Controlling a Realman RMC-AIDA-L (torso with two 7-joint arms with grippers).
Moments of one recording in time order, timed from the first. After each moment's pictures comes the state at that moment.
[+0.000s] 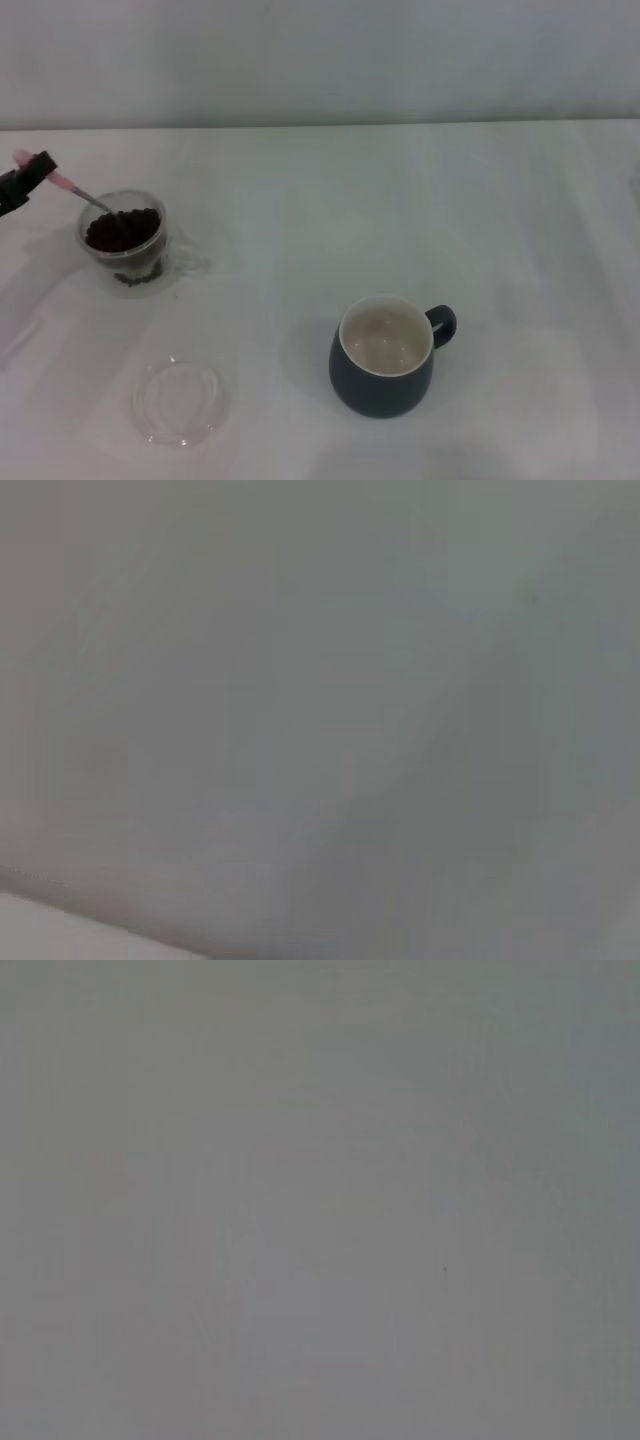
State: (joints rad) left arm -0.50 -1.92 1.02 0.24 1.06 1.09 -1.43; right arm 0.49 2.01 0.21 0.02 -1.36 -1.19 0.33
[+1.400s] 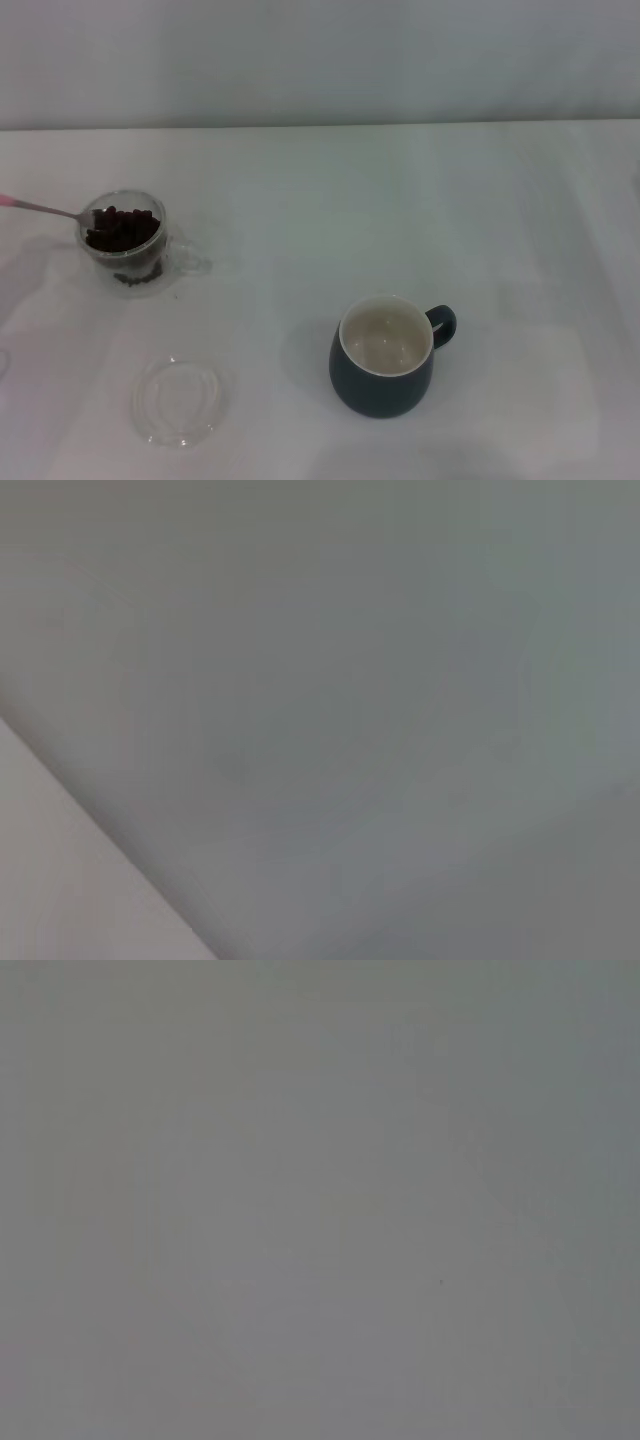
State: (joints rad) left arm -0.36 -1.96 1.00 0.23 0.88 1.19 -1.63; right arm 0.49 2.01 0.21 0.00 -1.36 -1.19 0.33
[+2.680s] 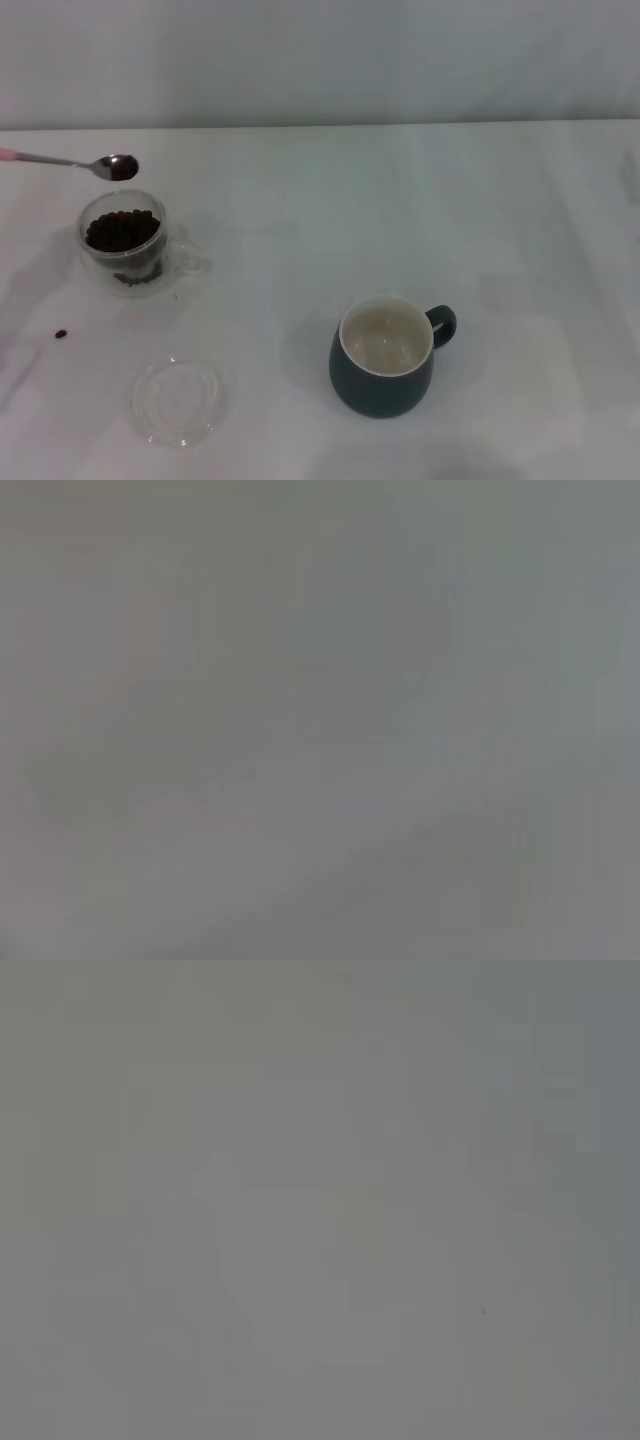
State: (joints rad) left arm -0.36 -1.98 1.00 0.22 0.80 1.42 -1.69; right arm 0.52 2.01 0.21 0.00 -1.36 -1.20 0.33
